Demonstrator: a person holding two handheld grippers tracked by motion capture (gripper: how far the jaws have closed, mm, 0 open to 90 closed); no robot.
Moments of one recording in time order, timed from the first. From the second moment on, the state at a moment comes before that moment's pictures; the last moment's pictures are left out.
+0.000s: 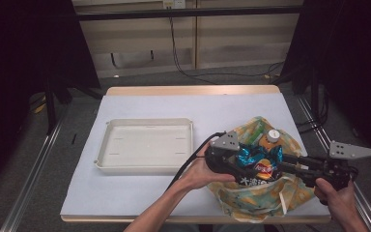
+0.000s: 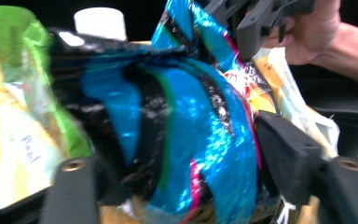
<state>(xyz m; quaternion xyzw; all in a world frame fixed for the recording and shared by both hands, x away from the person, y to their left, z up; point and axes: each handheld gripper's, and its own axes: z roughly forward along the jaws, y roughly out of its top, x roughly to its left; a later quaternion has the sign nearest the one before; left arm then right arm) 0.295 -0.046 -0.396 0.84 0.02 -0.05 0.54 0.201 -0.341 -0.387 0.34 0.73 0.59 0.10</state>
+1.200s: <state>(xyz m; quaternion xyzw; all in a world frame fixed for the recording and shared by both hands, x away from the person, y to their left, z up) 0.289 -0.029 -0.370 0.81 0.02 -0.08 0.57 0.182 -0.337 -0.407 0.35 0.74 0.56 0.11</state>
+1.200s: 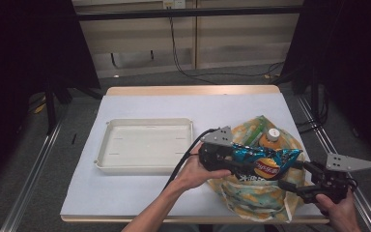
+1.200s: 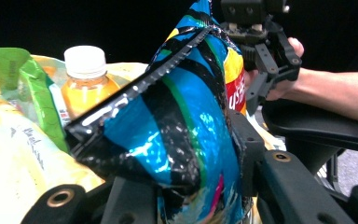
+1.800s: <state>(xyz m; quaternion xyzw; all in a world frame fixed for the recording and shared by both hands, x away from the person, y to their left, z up) 0.294 -0.022 -0.347 0.80 0.05 -0.07 0.60 0.170 -0.334 -0.401 0.34 0.74 0.56 0.12</state>
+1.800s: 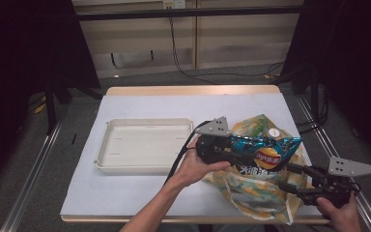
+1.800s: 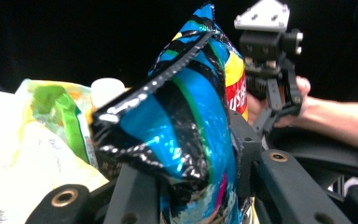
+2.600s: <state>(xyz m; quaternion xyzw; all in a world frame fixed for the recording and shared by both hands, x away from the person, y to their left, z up) 0.301 -0.016 -0.303 0.77 0.05 -0.05 0.63 0.174 -0.316 -0.426 0.32 0.78 0.53 0.07</state>
